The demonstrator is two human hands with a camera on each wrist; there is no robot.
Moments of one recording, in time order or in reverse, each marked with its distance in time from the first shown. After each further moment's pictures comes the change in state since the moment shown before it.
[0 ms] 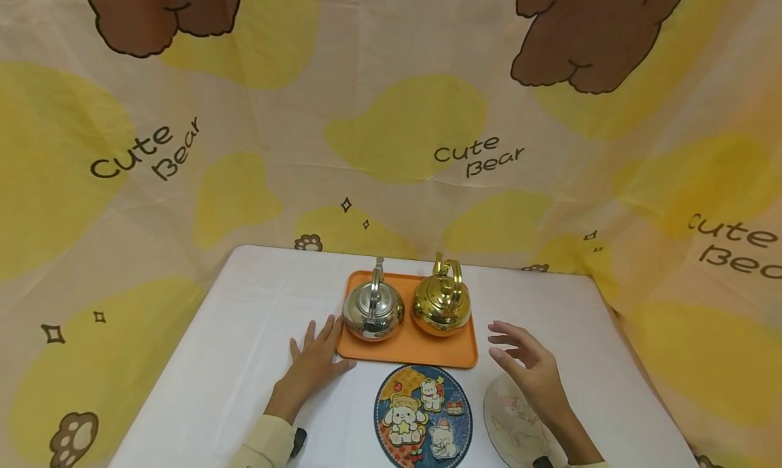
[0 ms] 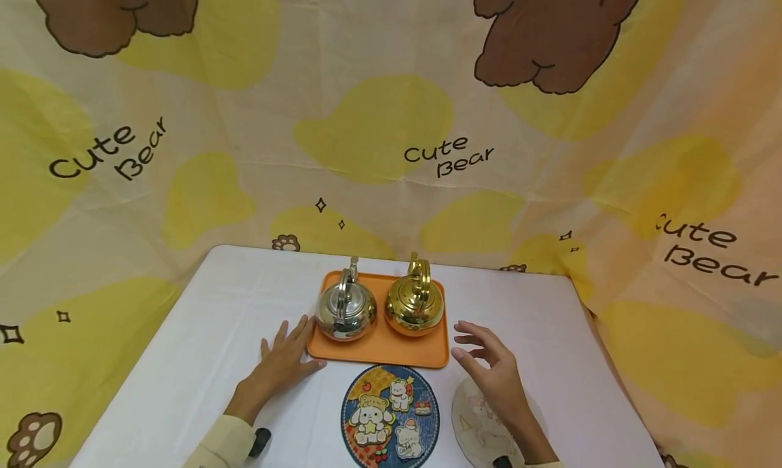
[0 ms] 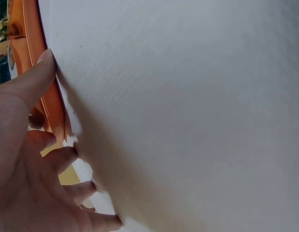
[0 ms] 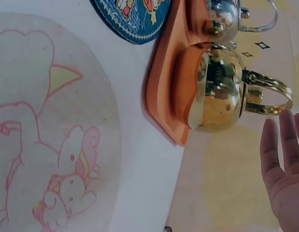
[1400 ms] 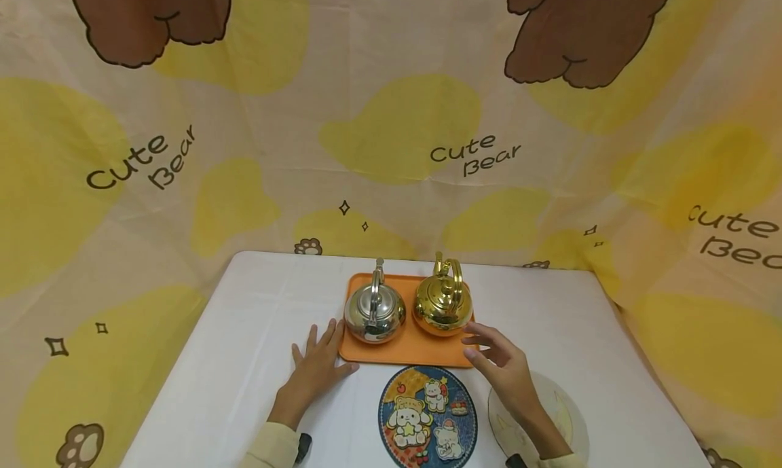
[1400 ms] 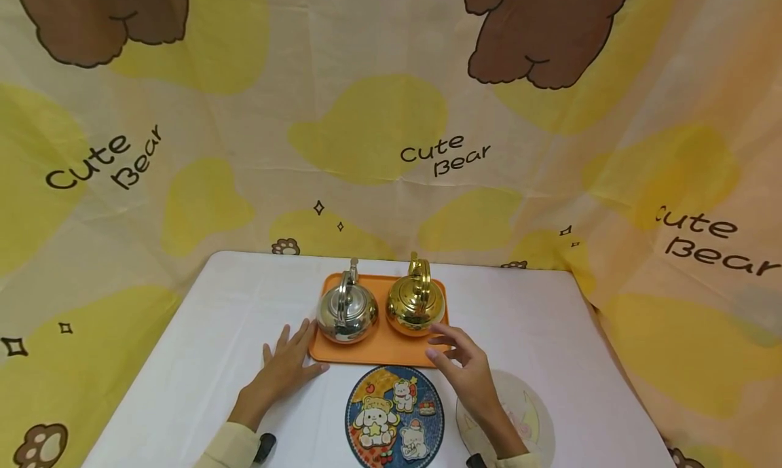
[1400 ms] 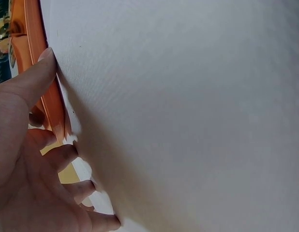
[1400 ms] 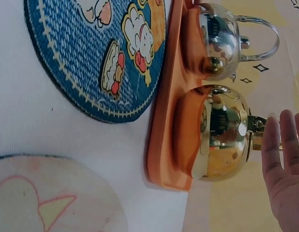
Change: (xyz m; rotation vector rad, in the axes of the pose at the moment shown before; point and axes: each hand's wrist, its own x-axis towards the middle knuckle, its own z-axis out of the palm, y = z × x) left_hand 0.000 -0.002 0.000 -0.025 -0.013 0.006; right_hand 0.003 -0.005 0.044 0.221 -0.050 -0.056
